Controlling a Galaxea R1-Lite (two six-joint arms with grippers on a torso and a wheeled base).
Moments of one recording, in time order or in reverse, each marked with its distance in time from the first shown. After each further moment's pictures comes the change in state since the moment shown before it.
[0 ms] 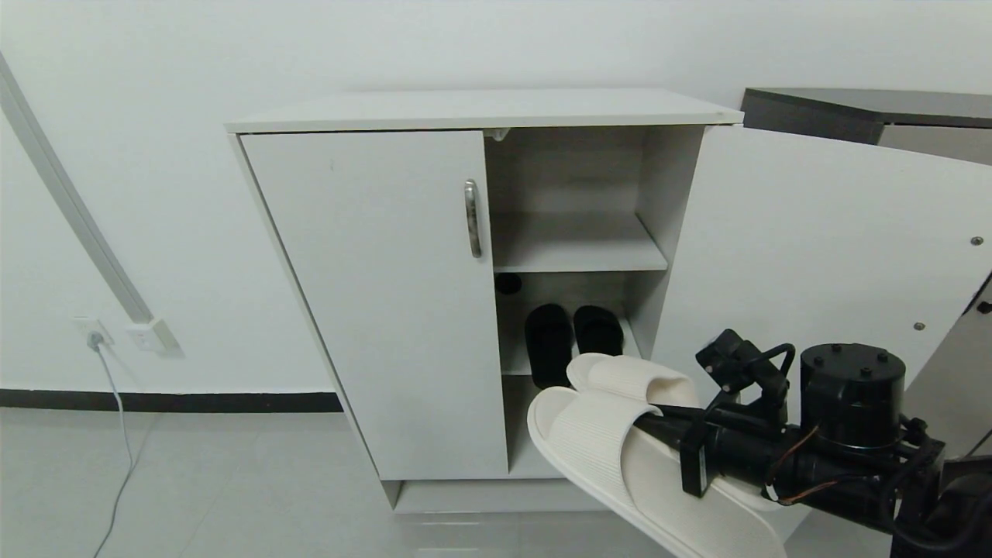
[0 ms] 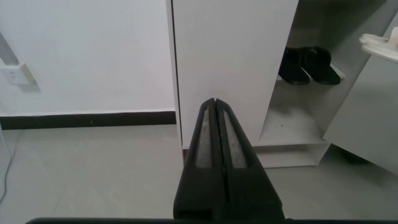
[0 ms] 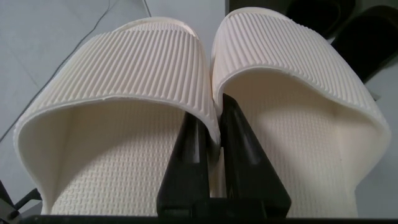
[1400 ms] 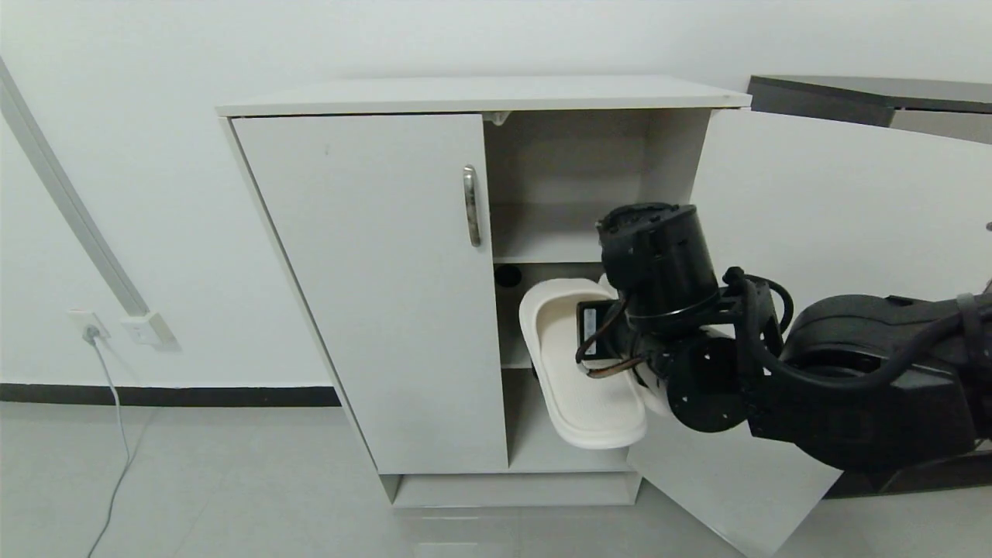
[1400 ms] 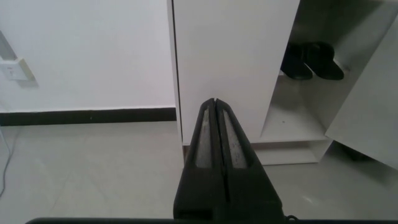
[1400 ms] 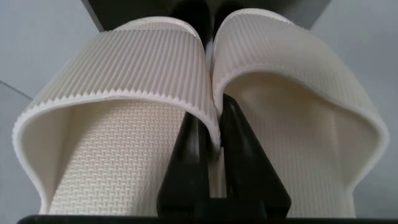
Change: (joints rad) left arm 0.000 0.000 0.000 0.001 0.001 0.001; right arm 0.301 0.077 -0.849 0.896 -0.991 0.285
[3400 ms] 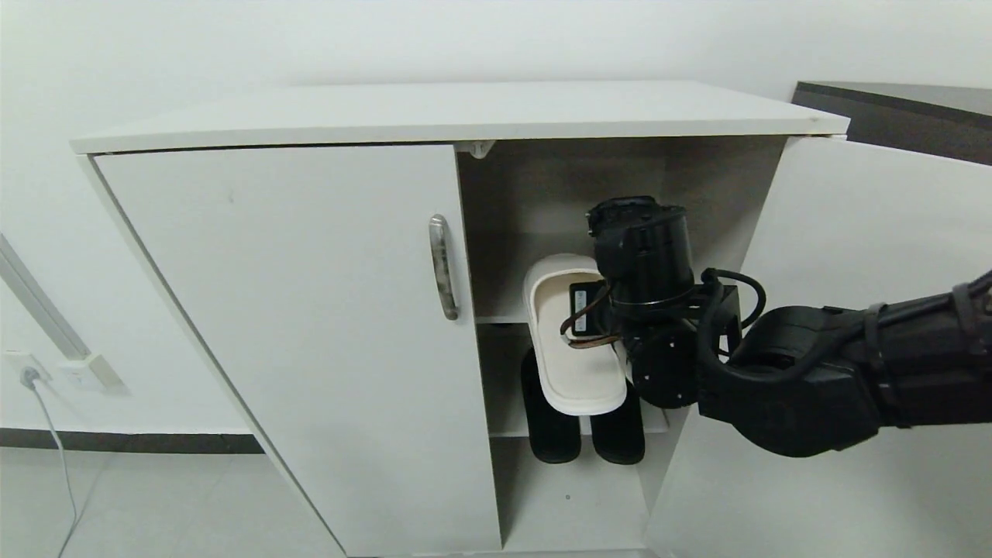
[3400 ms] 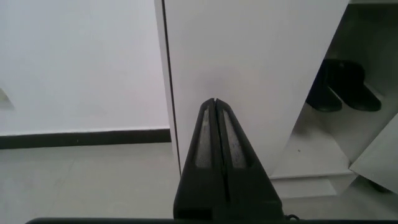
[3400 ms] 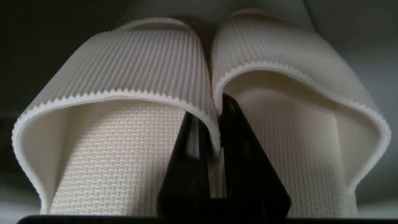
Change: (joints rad) left arm 0.000 0.000 0.000 -0.001 -0.002 0.001; right arm -0.040 0.088 -0.019 -0.204 -0.041 -0.107
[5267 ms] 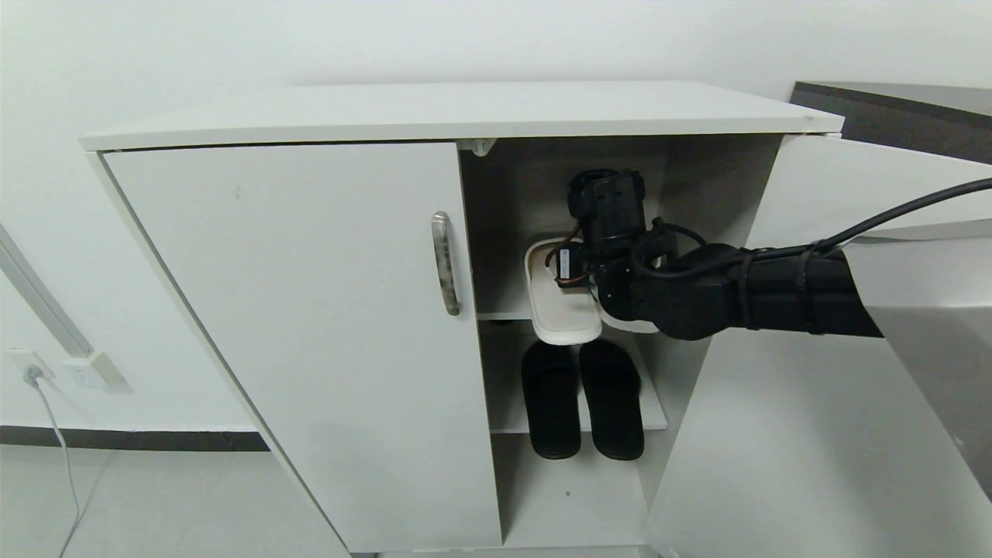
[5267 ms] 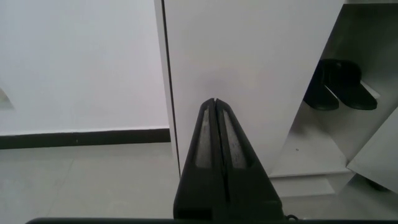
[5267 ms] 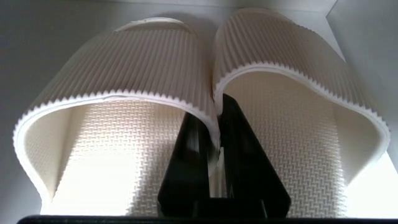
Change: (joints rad) left arm 0.000 0.000 0.000 0.001 0.000 -0.001; right arm -0.149 0.272 -0.518 0.254 0.150 -0.028
